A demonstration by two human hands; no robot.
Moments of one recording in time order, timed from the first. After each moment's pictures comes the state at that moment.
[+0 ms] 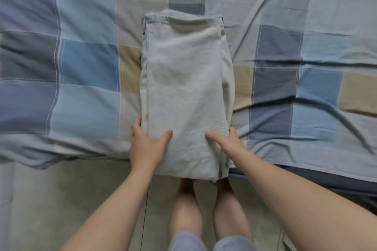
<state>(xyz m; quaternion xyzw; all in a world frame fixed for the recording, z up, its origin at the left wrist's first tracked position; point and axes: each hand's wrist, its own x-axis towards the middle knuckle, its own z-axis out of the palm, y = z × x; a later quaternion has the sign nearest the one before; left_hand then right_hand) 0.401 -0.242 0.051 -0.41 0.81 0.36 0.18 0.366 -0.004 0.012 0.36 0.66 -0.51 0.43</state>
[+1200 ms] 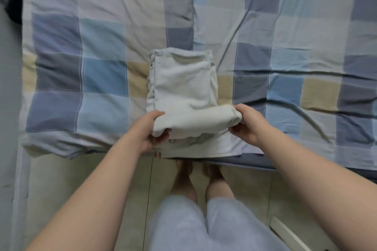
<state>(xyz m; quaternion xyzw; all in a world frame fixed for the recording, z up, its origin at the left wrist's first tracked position) 0.336 -0.238 0.186 -0.56 0.45 0.62 0.33 0.299 0.042 0.168 0.49 0.51 -0.61 0.35</state>
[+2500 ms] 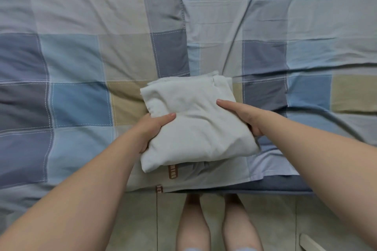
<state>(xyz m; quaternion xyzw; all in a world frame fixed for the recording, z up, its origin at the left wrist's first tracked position) 0.248 -0.251 0.048 -0.40 0.61 0.53 0.44 0.215 0.040 0.033 0.37 0.53 -0.51 0.57</state>
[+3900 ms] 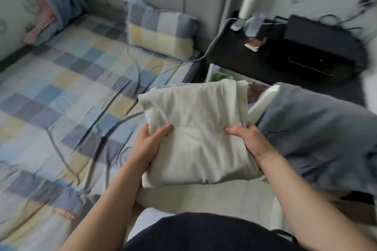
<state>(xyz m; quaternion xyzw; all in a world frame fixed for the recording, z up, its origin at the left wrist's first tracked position) 0.658 0.083 0.478 0.20 0.67 0.54 0.47 0.910 0.201 0.533 0.50 0.45 -0.70 -0.24</state>
